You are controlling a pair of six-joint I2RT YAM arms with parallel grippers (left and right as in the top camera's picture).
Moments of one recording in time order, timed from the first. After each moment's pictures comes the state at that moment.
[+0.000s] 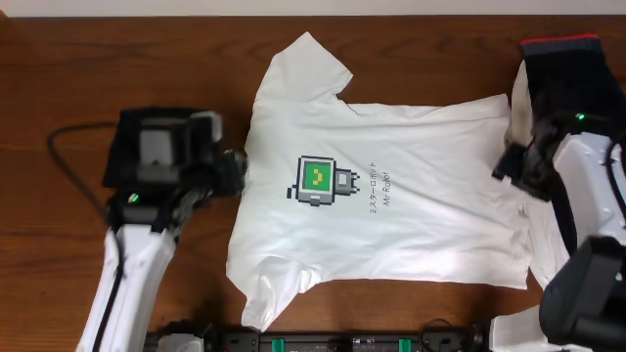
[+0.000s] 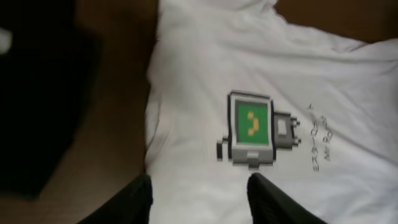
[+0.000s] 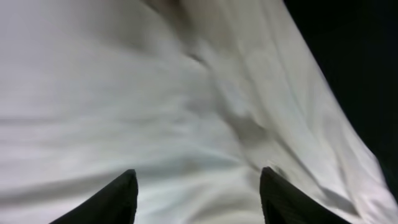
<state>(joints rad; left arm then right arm) -0.08 1.20 0.96 -0.69 0.28 -0.22 -0.21 1.66 1.25 -1.05 0.07 0.35</state>
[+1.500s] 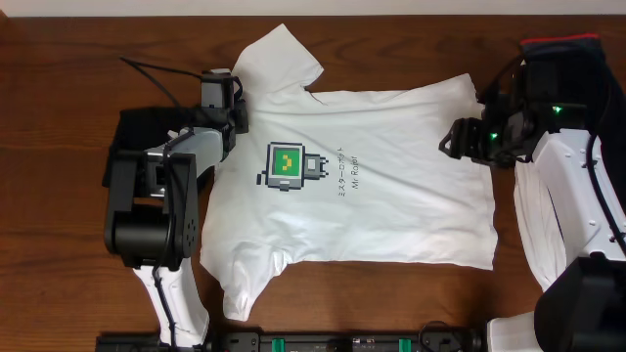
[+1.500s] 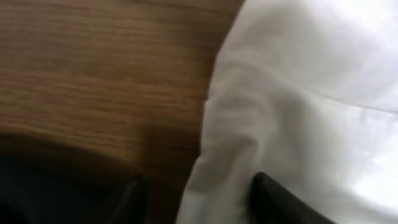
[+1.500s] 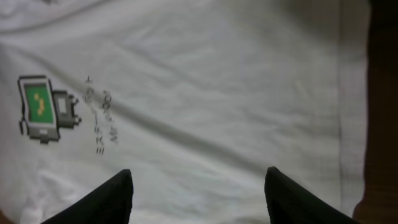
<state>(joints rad) -0.09 2.07 1.17 0.04 -0.18 -0.13 -0.06 1.62 1.29 -0.94 -0.32 0.16</state>
